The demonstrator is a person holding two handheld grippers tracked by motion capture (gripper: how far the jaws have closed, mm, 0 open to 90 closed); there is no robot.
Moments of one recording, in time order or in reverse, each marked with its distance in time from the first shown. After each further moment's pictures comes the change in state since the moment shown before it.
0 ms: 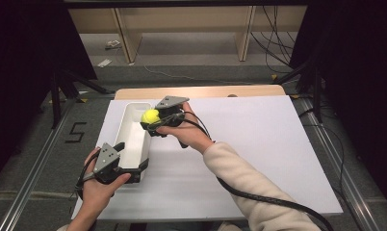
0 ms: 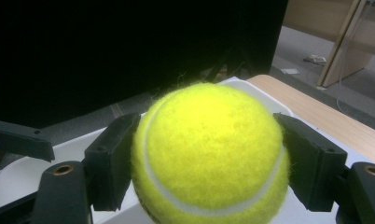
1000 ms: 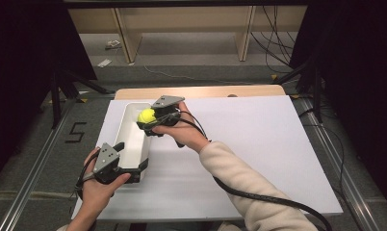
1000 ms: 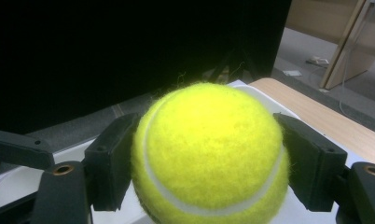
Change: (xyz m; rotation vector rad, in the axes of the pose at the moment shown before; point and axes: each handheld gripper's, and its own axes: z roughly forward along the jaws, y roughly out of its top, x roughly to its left) left arm 0.000 0.000 -0.001 0.000 0.001 0.000; right arm 0.005 0.004 0.008 0.001 0.007 -0.004
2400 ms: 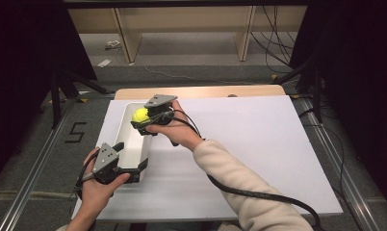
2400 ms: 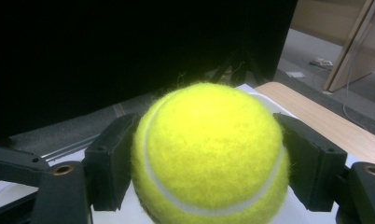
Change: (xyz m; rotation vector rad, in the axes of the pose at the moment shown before) left arm 0.001 0.000 -0.001 -0.003 0.001 -0.006; right arm 0.007 0.008 0.015 0.003 0.008 -0.022
